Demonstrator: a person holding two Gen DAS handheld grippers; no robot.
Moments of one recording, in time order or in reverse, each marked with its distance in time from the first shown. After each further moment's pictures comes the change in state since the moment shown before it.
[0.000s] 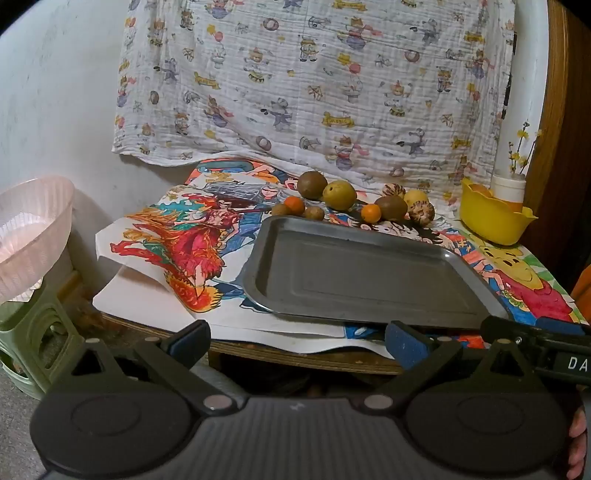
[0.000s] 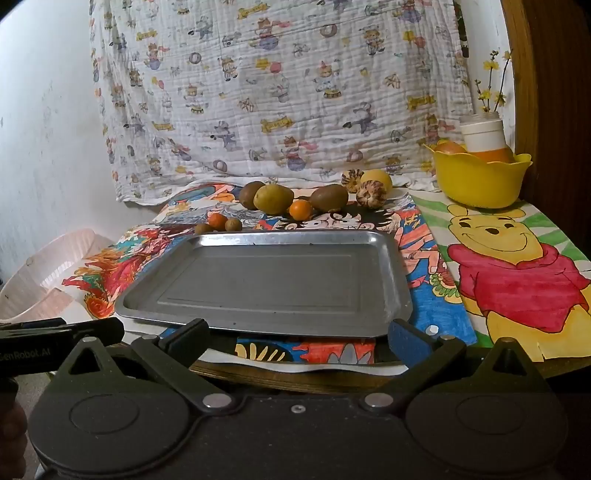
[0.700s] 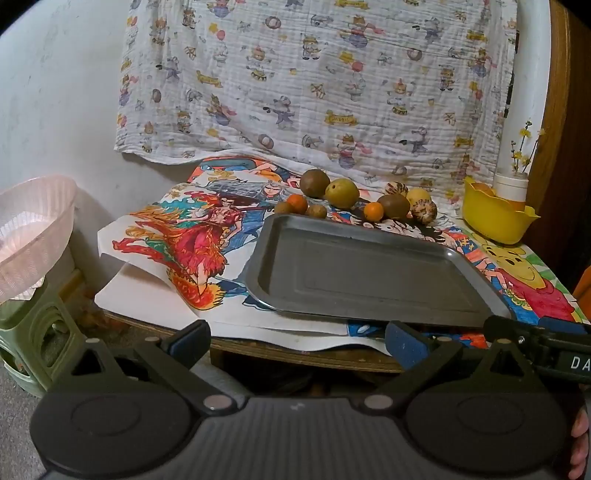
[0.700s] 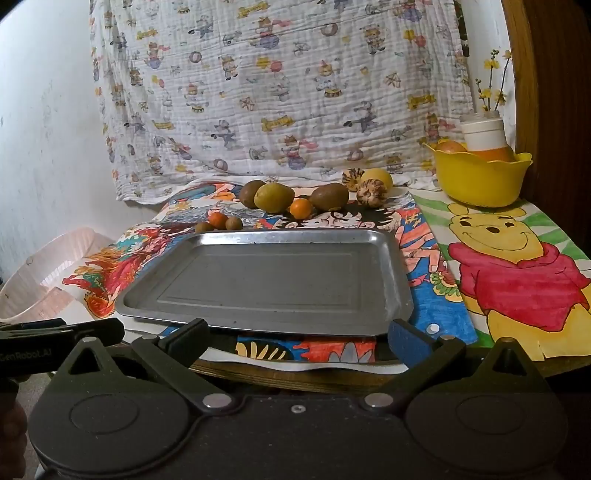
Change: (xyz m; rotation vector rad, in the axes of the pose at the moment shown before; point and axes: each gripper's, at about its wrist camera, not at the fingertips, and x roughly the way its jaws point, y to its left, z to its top) left arm 0.000 0.000 0.000 0.001 0.003 0.002; right arm 0.000 0.001 0.000 0.000 0.002 -0.001
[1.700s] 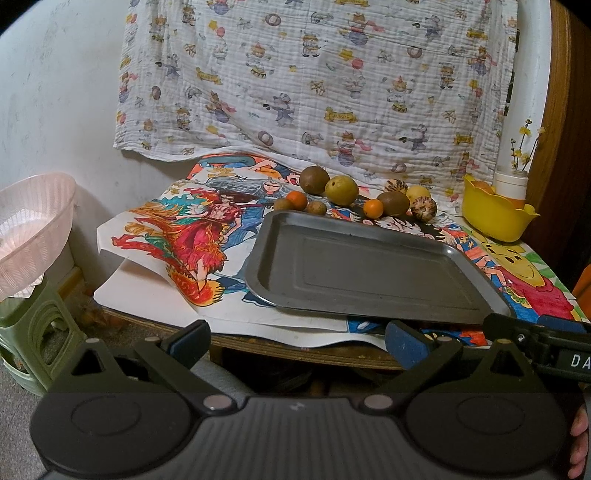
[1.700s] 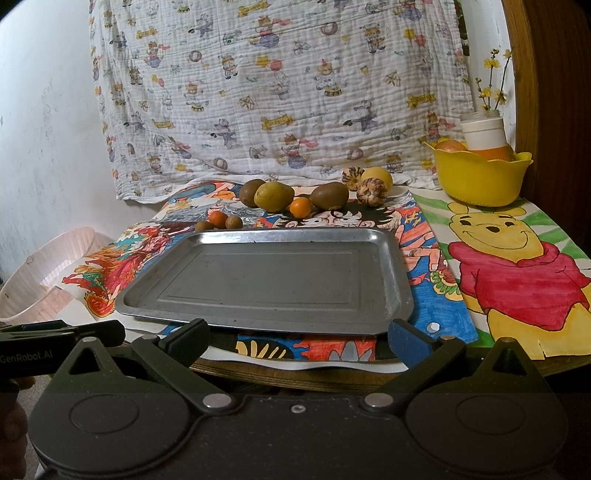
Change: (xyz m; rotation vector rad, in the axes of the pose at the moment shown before) left arm 0.005 0.004 -0.004 0.001 0.006 -0.003; right arm 0.000 0.000 0.000 0.001 0.002 0.001
